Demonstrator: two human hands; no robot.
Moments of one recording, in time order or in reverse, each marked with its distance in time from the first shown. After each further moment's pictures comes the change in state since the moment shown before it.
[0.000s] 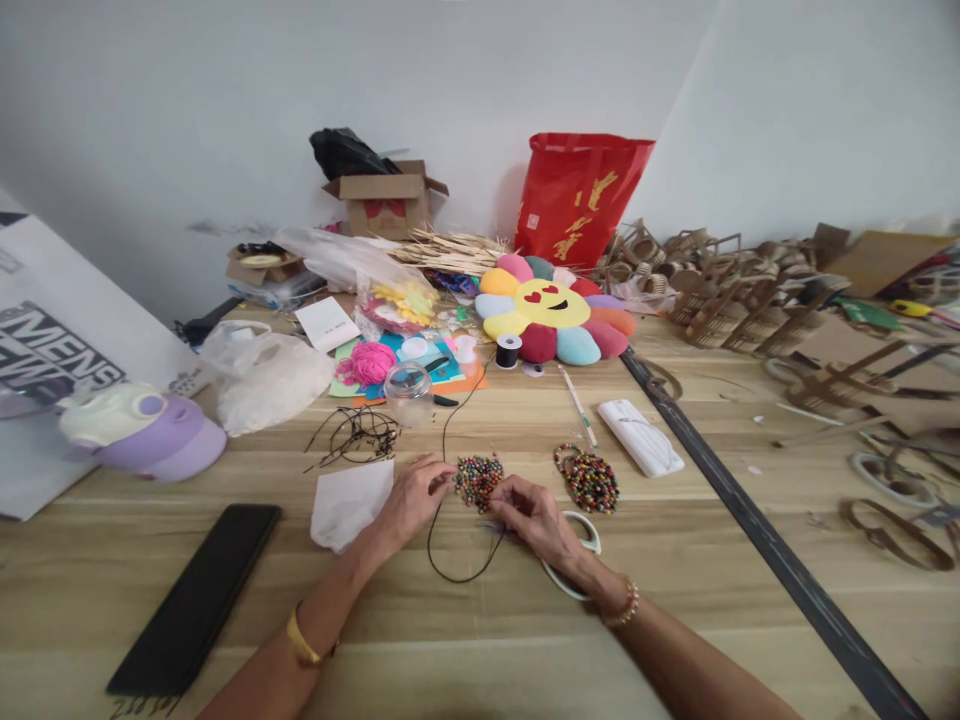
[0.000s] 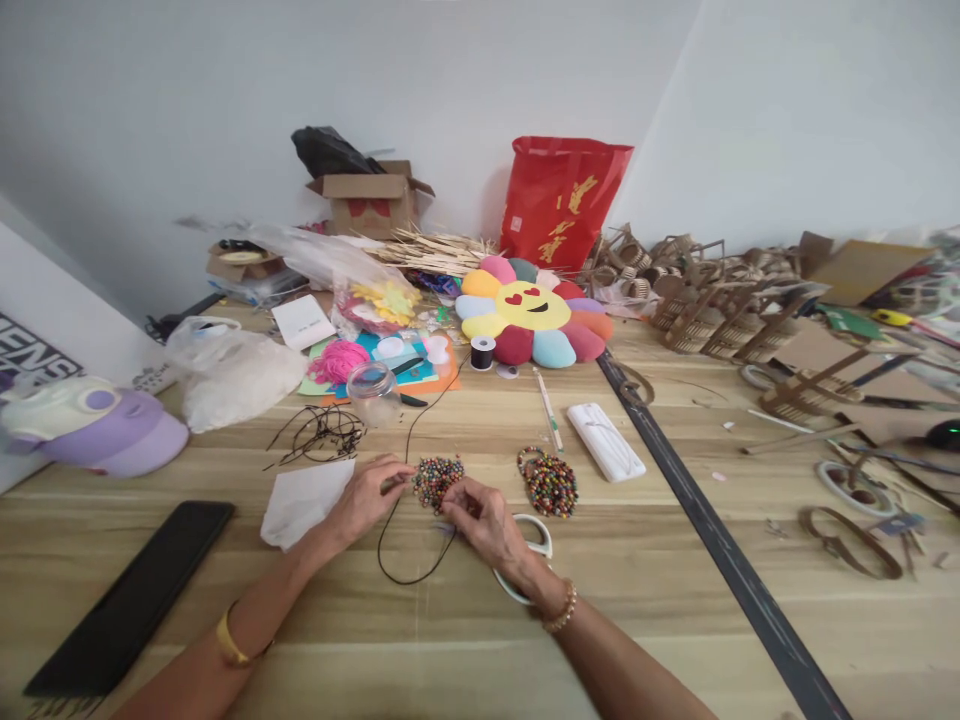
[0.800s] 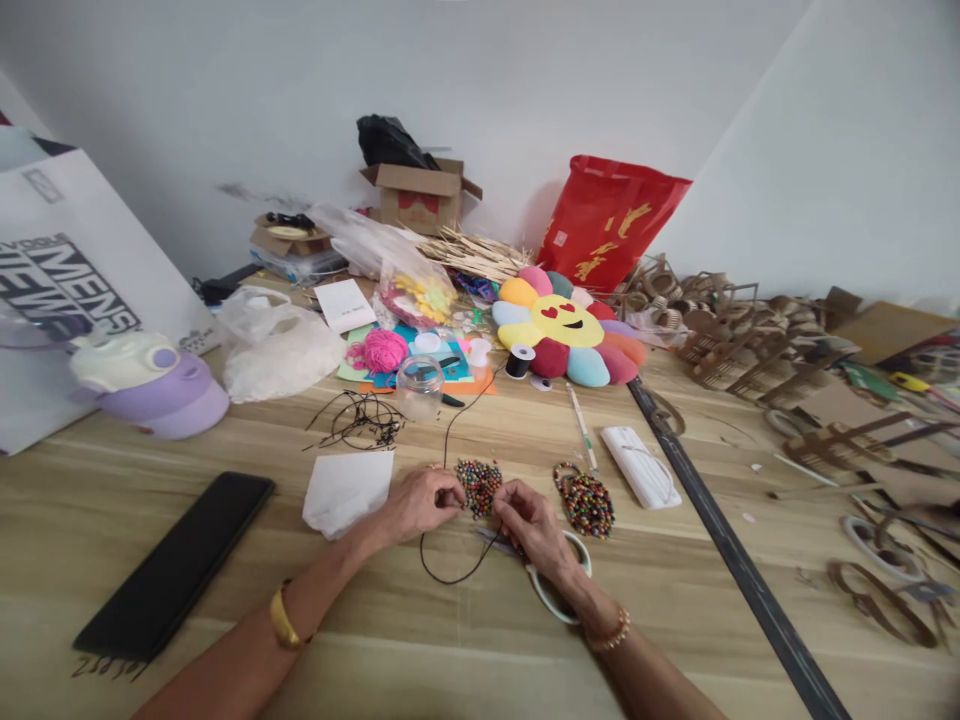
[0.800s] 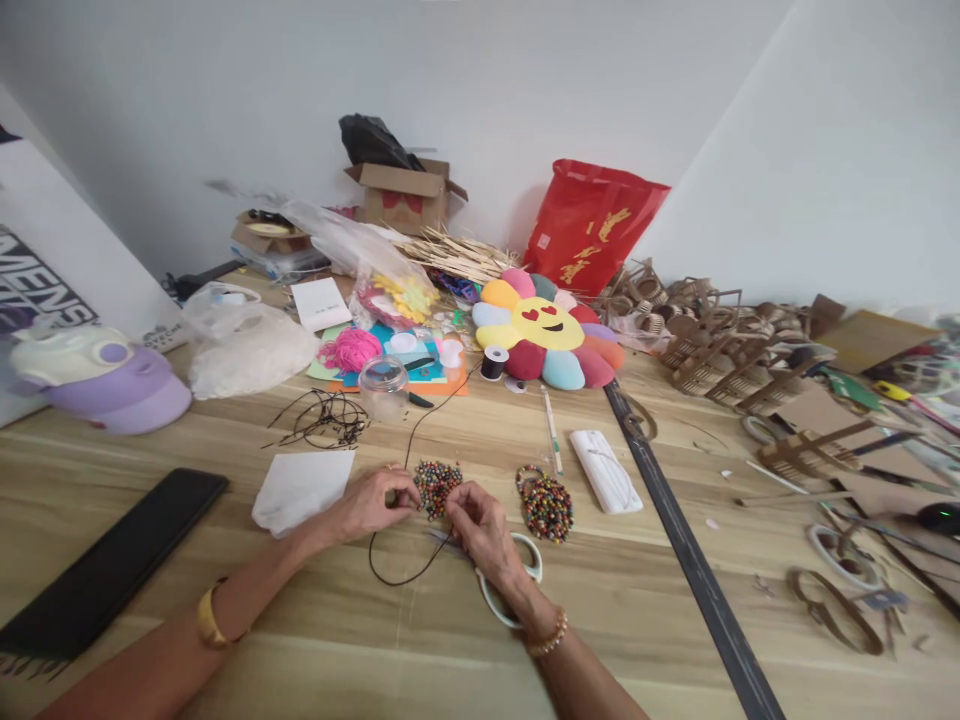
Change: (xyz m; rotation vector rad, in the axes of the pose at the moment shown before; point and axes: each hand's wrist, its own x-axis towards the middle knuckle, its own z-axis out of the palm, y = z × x) left_hand -0.003 0.002 0.007 -0.052 -0.148 0.040; right_hand 0.005 -0.001 0.001 0.059 0.041 0.112
